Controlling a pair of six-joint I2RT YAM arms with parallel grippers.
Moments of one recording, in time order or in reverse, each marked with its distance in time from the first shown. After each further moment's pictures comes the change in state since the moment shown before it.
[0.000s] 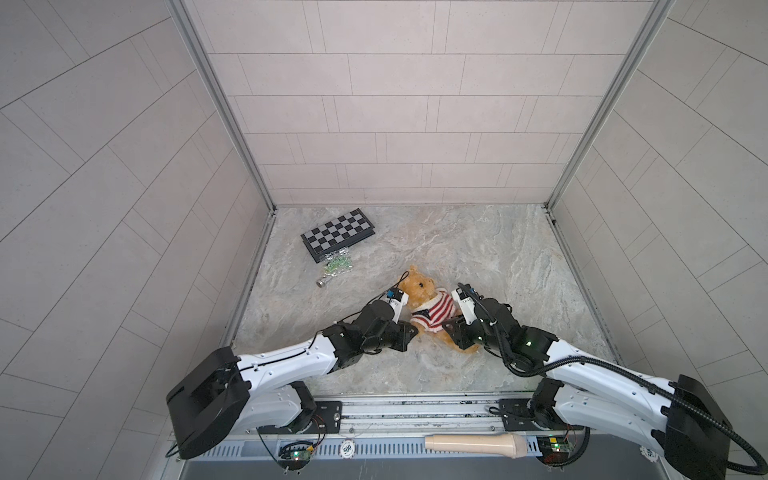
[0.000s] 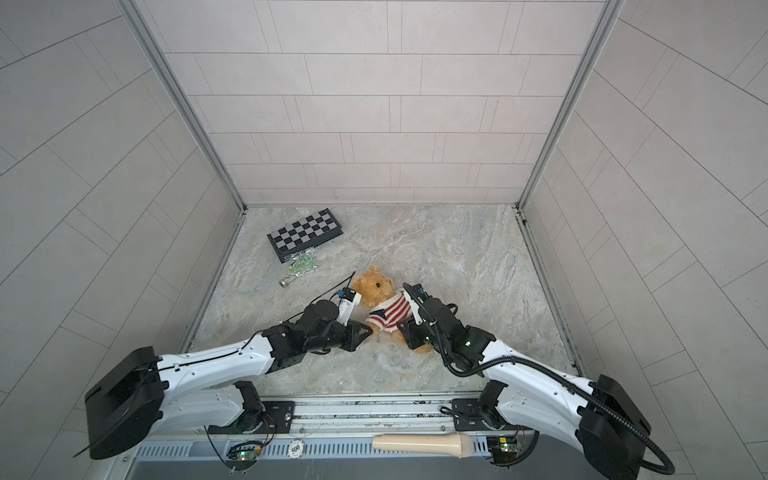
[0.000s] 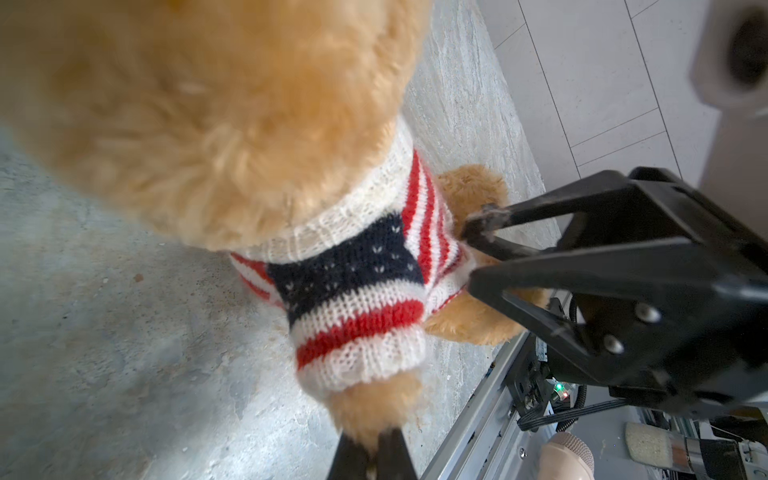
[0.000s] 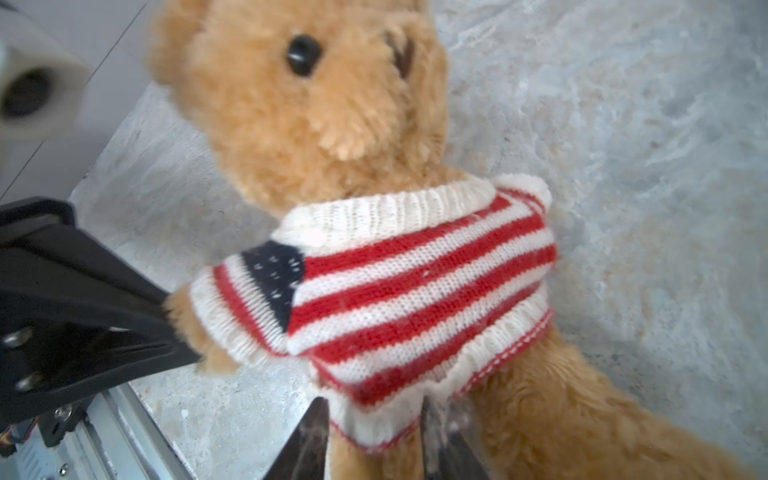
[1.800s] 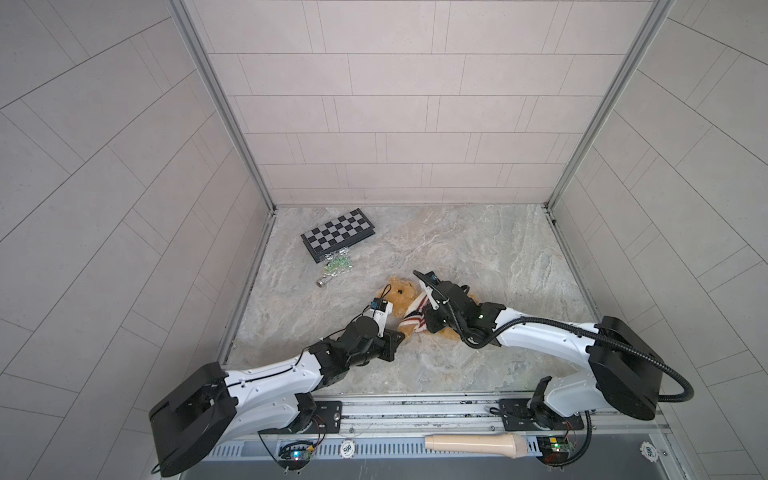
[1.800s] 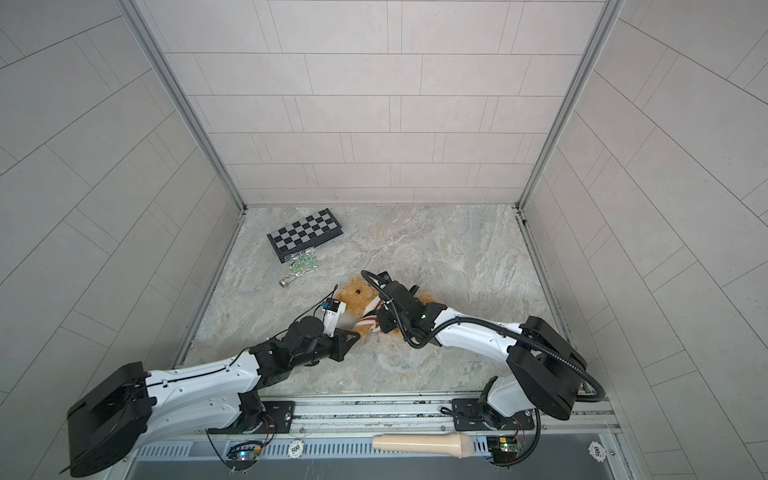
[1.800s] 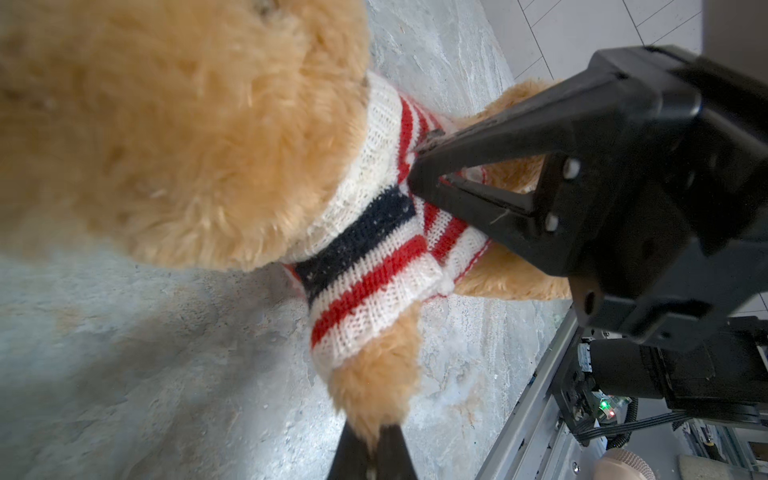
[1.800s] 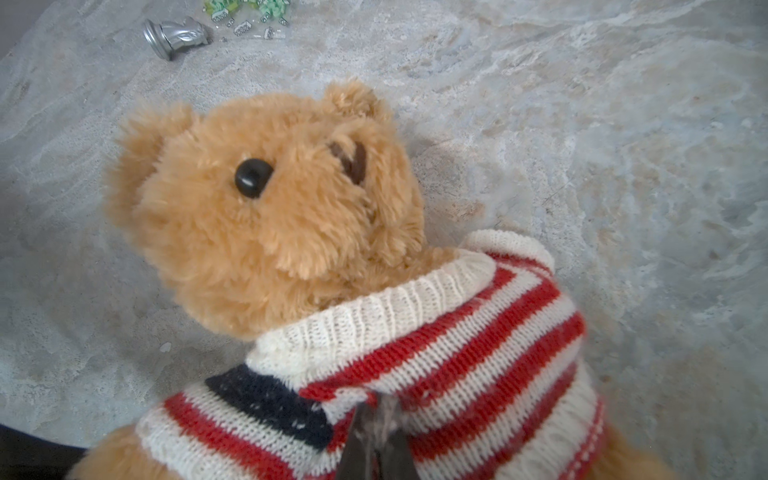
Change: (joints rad) left arm -0.007 -0.134 -0.219 0.133 -0.094 0.004; right arm 0.034 0.477 0.280 0.053 0.116 -0.085
